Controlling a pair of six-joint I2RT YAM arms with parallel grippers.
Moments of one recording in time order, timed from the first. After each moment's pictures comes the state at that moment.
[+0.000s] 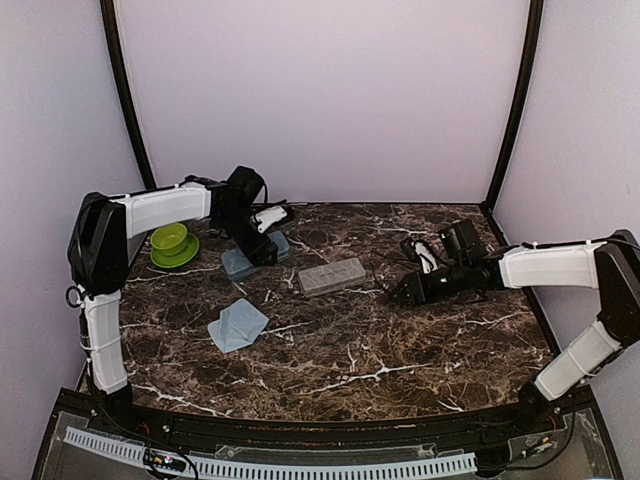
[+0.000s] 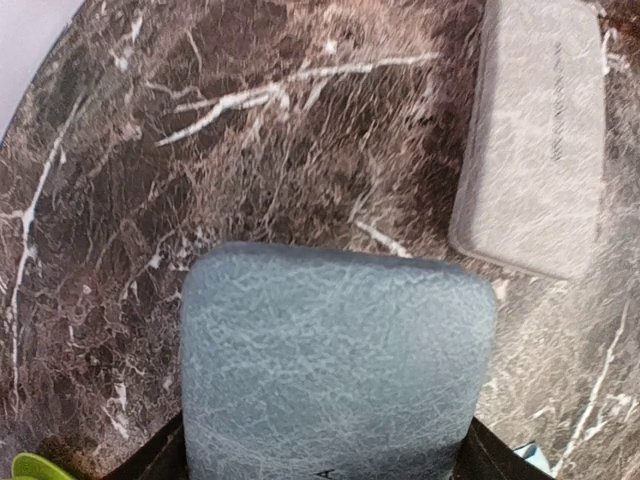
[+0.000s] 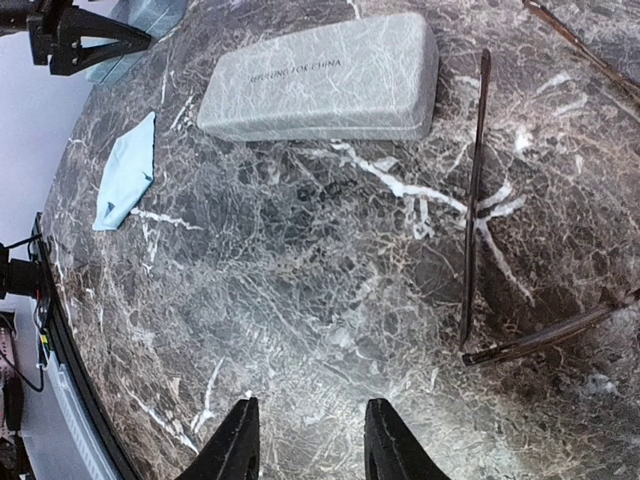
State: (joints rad) left arm -0.50 2.04 1.67 -0.74 0.10 0.46; right arm 0.50 1.49 0.78 -0.15 -0.51 0.25
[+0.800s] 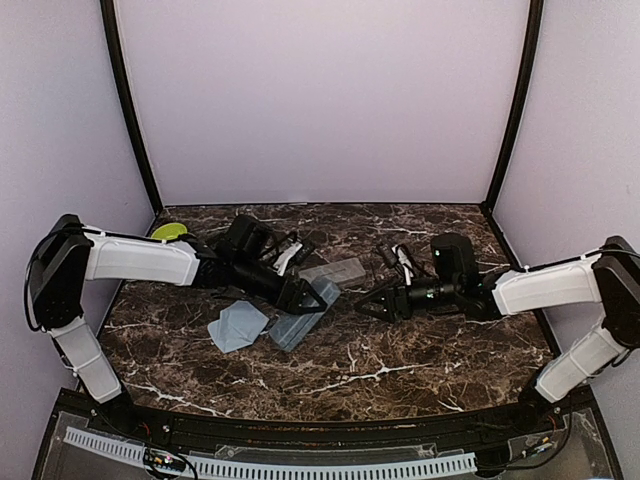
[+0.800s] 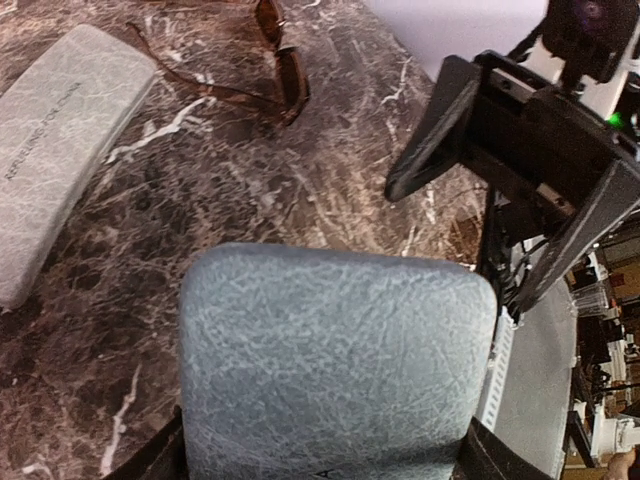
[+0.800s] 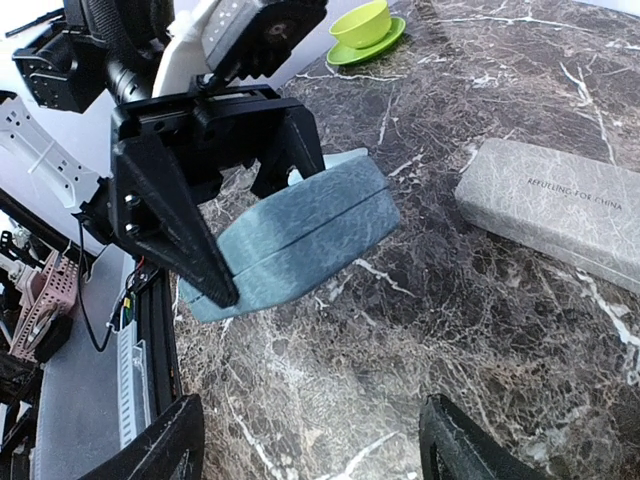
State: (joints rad) left arm -0.75 1.72 1.06 -0.12 0.59 -0.30; right arm 0.69 1.46 0.63 0.34 -0.67 0.29
